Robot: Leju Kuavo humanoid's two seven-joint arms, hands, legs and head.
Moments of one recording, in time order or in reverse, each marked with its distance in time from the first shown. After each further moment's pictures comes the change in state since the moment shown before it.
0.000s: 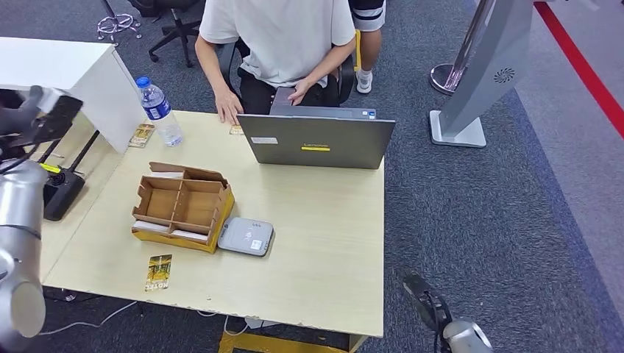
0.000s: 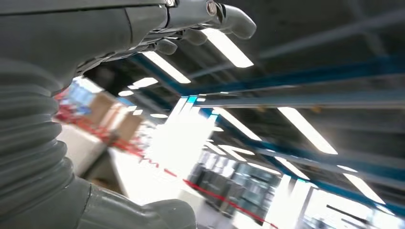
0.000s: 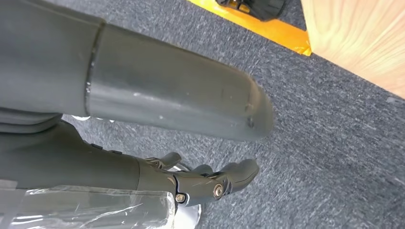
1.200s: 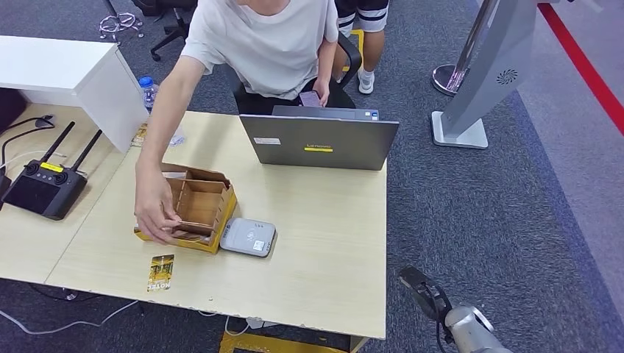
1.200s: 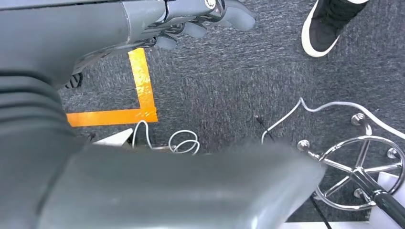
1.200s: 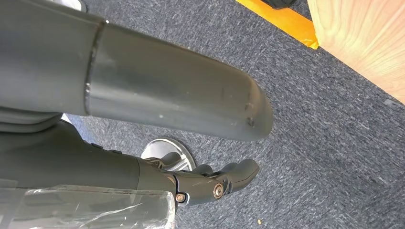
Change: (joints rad) left arm 0.650 -0.039 1.230 0.419 1.015 -0.591 0.536; right arm -0.054 -0.015 0.071 0.000 0.039 0.079 0.024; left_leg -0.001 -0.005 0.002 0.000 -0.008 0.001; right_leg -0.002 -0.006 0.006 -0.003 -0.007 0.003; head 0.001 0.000
